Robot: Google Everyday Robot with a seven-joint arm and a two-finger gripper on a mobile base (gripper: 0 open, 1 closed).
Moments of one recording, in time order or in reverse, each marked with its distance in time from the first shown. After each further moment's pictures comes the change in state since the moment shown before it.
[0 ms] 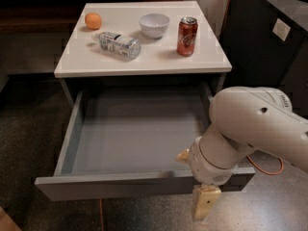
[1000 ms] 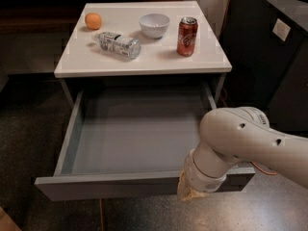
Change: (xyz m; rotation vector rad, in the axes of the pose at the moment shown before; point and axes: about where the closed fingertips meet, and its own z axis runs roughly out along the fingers) arm 0.017 -0.006 0.060 -0.041 -0.005 -0.005
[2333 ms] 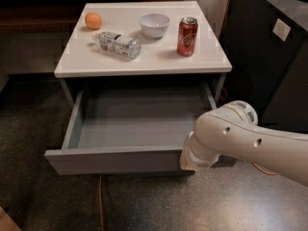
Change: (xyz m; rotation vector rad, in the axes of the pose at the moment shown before) arm 0.039 -0.098 0.005 0.301 0.119 0.136
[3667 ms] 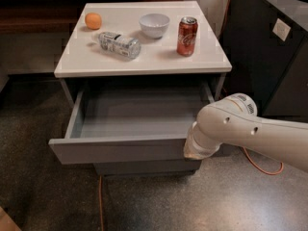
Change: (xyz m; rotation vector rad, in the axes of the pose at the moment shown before) arm 0.019 -0.042 0.013 0.049 0.014 0.046
